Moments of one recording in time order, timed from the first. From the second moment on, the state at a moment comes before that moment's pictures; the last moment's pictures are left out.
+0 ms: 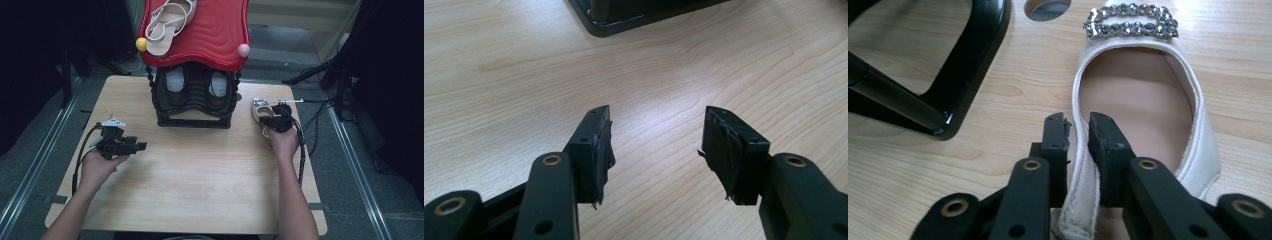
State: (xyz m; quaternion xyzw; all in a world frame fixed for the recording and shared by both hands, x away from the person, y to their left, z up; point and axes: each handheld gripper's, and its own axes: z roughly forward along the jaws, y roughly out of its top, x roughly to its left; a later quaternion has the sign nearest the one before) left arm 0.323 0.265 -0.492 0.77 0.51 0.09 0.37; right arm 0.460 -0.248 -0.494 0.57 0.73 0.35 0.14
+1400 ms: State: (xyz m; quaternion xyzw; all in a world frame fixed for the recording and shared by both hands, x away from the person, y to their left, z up) left arm 0.323 0.267 -0.492 0.76 0.51 0.09 0.38; right arm 0.454 -0.260 -0.467 0.58 0.71 0.39 0.10
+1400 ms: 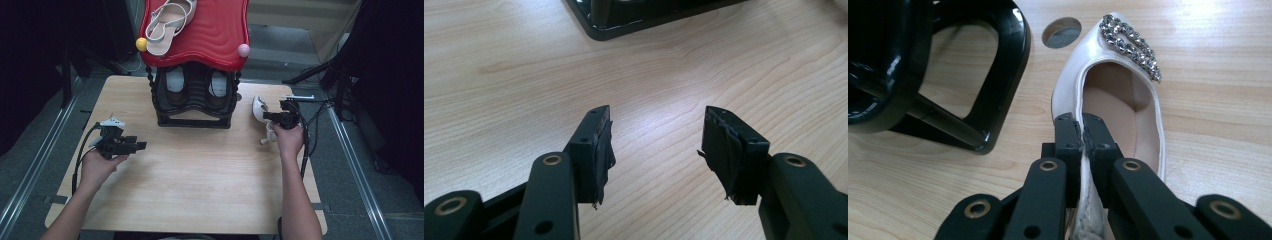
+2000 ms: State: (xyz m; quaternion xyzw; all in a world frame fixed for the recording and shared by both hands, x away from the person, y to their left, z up) left arm 0.324 0.265 -0.492 0.77 0.50 0.08 0.39; right arm 0.459 -0.261 -0.434 0.58 0.70 0.41 0.09
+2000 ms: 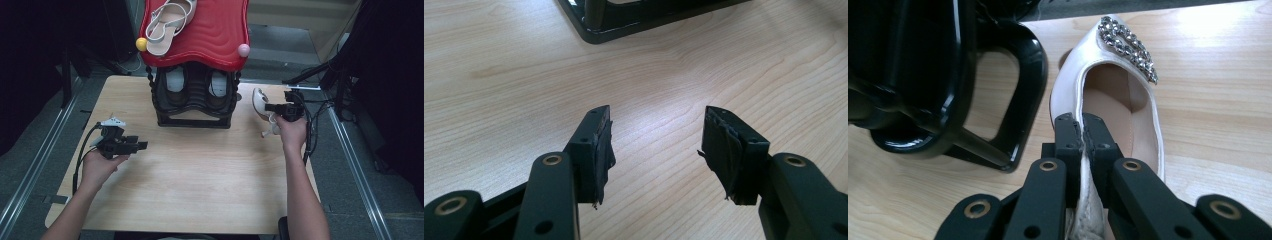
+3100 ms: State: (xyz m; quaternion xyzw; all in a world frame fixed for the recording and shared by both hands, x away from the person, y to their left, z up) left arm 0.332 0.252 -0.489 0.78 0.48 0.08 0.39; right arm 0.464 -0.242 -0.323 0.56 0.70 0.44 0.10
